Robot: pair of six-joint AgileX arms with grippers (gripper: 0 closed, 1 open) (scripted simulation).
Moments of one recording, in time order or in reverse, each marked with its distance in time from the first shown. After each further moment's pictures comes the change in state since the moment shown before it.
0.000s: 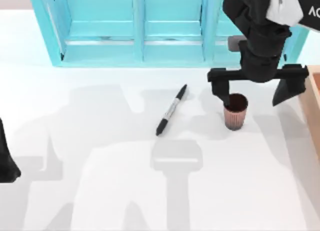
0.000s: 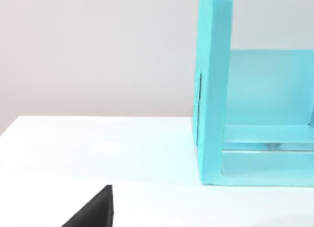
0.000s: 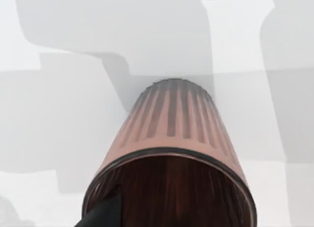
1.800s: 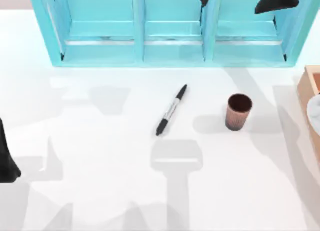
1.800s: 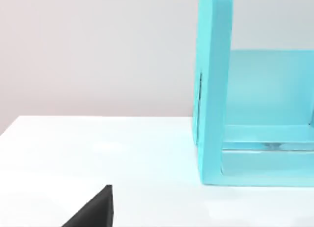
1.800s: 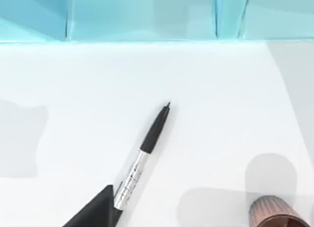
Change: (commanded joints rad) left arm 0.000 0.000 0.000 0.000 0.000 0.000; right arm 0.021 0.424 1.426 -0.590 -0.036 0.041
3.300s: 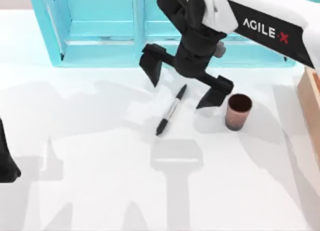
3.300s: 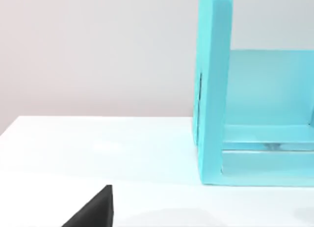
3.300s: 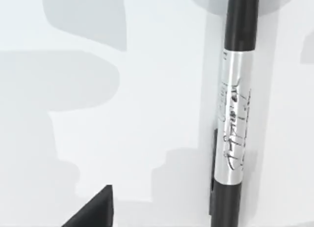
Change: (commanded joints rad) left arm 0.000 0.000 0.000 0.000 0.000 0.000; right arm 0.154 -0.219 -1.117 0.673 -0.124 0.599
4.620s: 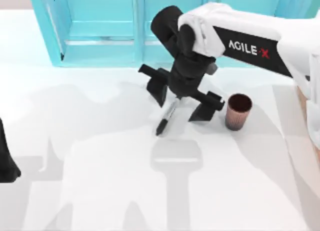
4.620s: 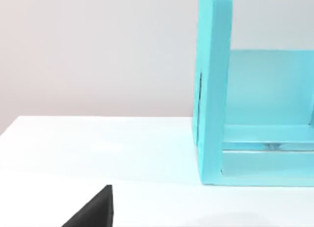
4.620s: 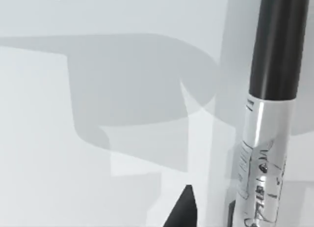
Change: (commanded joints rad) left arm 0.000 0.000 0.000 0.000 0.000 0.000; right arm 0.023 0.137 -0.090 0.230 0.005 0.023
